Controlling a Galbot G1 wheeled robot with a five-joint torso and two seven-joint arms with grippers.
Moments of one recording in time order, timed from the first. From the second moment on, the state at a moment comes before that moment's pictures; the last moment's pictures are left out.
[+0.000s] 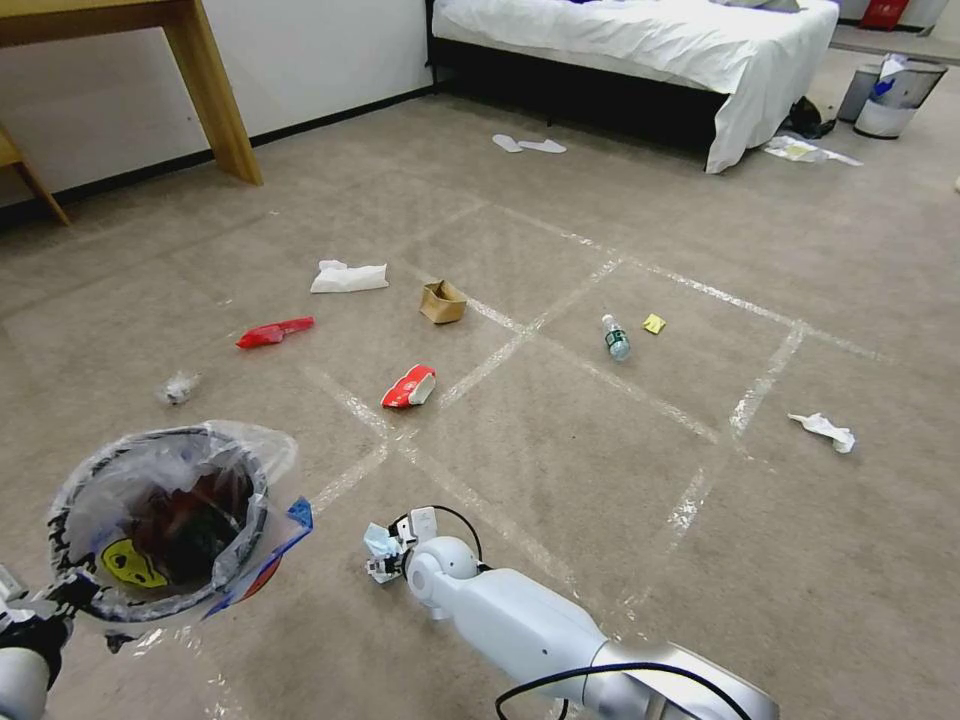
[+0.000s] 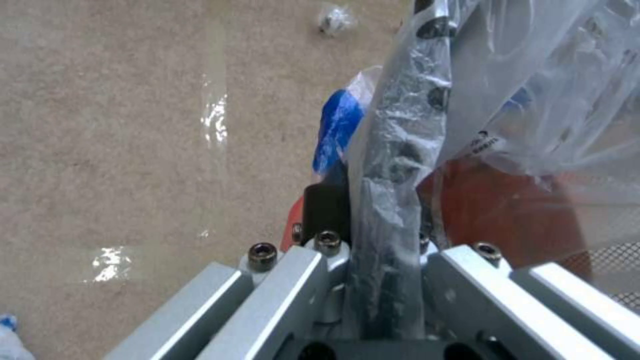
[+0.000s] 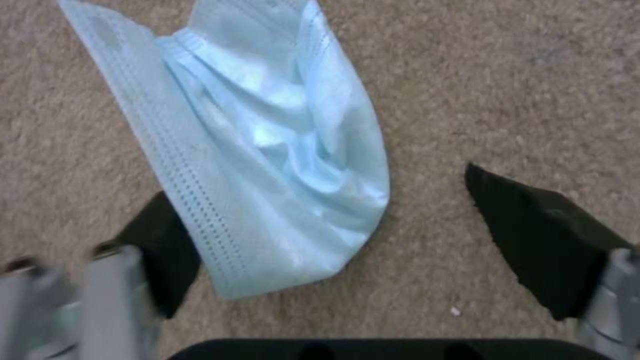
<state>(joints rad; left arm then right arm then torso) 1.63 -1.51 -1.24 -2.31 -0.92 0.71 -0.33 -0.60 1.61 -0.56 0.90 1.02 -0.44 0.40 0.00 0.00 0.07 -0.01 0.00</state>
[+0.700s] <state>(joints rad) 1.63 -1.53 -1.22 -2.31 -0.90 0.70 -0.33 -0.64 1.61 -0.59 0.90 1.00 -0.41 0.32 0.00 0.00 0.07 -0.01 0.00</state>
